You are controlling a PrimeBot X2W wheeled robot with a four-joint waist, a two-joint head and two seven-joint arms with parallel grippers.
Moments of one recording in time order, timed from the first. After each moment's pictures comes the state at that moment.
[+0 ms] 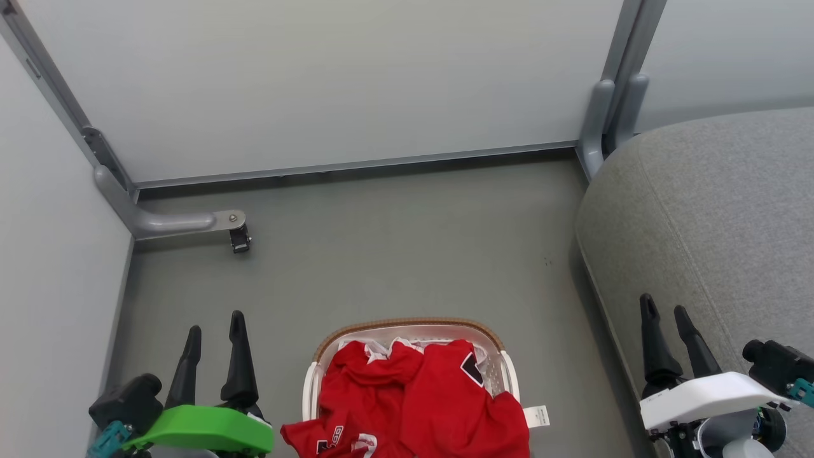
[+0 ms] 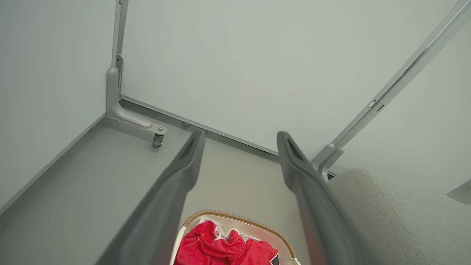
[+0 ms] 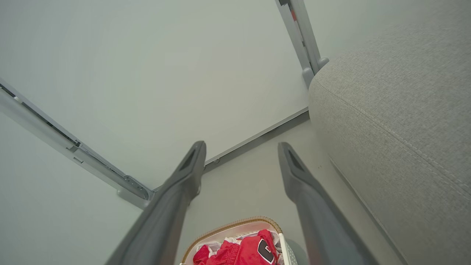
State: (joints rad) left arm 0.03 0.04 -0.08 0.12 -0.57 -0.04 -0.15; right arm -0.01 -0.04 -0.03 0.16 0.64 0.13 -0.15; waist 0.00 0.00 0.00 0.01
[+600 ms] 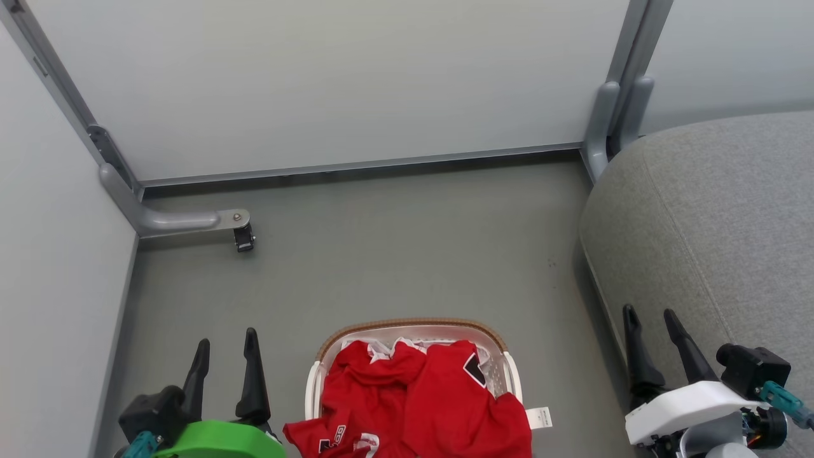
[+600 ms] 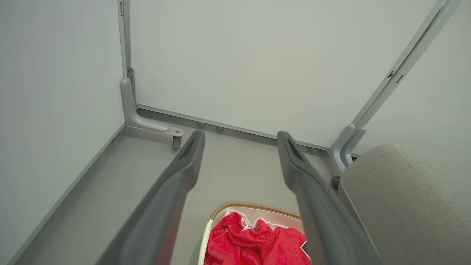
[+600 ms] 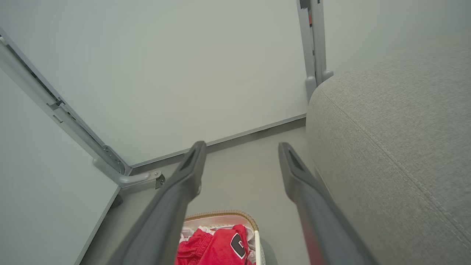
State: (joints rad) left arm 0.05 0.04 -0.11 0.17 -0.41 -0.03 -0.20; right arm -0.01 -0.04 0.00 0.20 0.43 0.13 -0.19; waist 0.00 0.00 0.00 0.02
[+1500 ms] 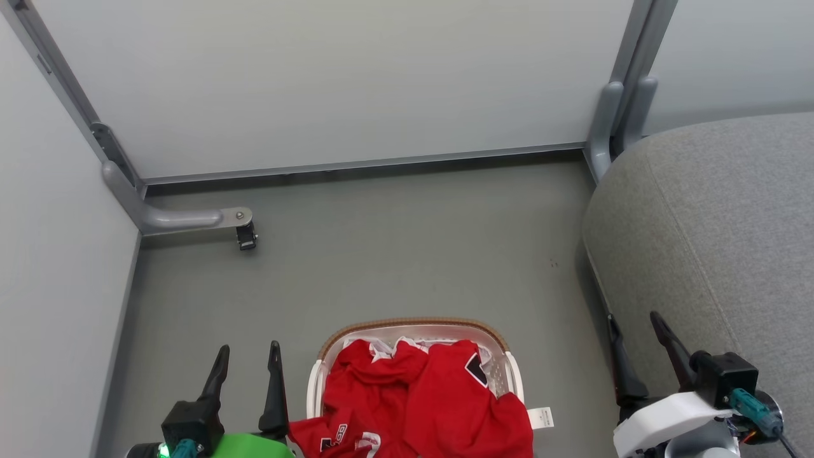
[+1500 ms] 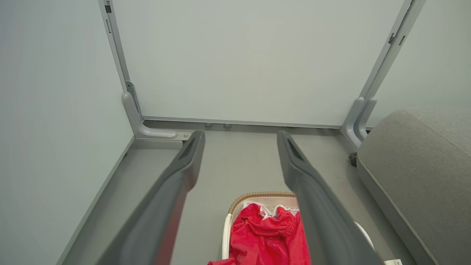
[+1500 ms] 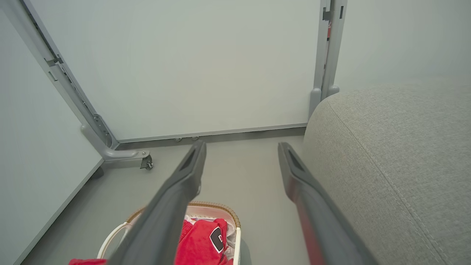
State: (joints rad) left arm 0.05 0.05 -0.16 0.23 -0.23 -0.01 -0.25; right arm -0.01 -0.05 0.03 0.23 0.23 0.13 -0.25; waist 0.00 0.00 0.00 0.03
